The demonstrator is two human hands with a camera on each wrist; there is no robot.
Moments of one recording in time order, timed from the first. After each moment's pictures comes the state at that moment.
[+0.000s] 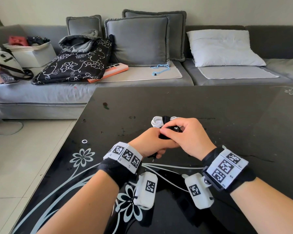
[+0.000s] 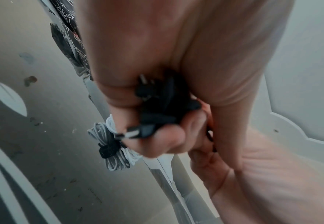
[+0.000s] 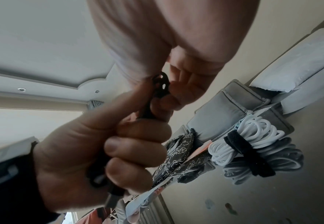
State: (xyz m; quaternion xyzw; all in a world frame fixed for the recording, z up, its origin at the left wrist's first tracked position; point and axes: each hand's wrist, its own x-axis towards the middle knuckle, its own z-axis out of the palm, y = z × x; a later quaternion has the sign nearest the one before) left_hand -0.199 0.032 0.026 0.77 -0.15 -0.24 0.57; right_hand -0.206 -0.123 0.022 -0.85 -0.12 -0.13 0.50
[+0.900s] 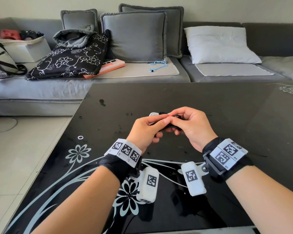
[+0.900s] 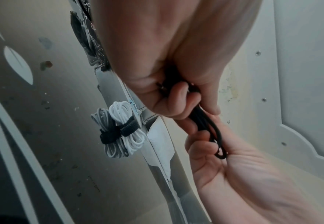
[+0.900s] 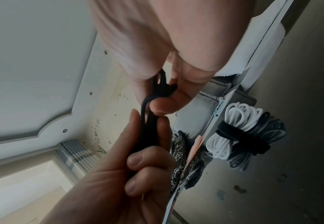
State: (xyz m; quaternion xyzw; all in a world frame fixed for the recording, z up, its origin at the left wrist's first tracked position) left_hand -0.192 0.022 0.010 0.62 -0.09 -0.10 0.78; right_hand -0.203 -0.133 0.030 -0.72 -0.03 -0.09 0.69
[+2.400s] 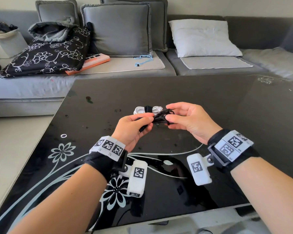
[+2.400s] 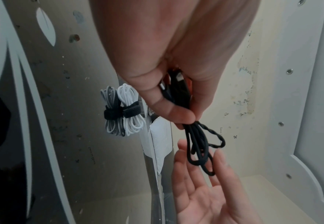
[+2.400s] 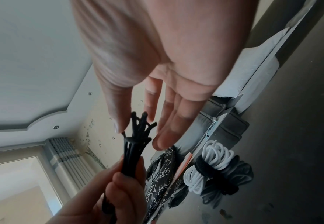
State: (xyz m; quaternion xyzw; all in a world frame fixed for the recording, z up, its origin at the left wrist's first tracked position) left_hand -0.198 0.014 0.010 0.54 0.03 -0.13 0.83; right_hand -0.219 -0.181 0.034 -0.73 -0.03 -0.01 0.69
